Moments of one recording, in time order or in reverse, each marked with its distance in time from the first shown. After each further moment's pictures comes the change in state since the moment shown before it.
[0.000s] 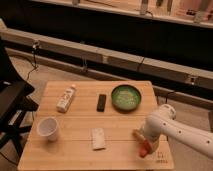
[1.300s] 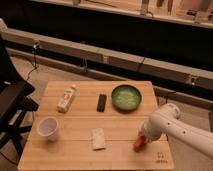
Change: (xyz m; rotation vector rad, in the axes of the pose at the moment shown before) arm 0.004 -0.006 -0.006 0.060 -0.020 -0.001
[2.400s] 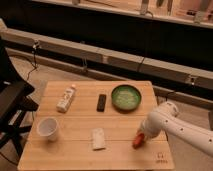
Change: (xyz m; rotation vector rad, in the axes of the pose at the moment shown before) arm 0.009 -0.017 -0.010 0.023 0.003 -0.011
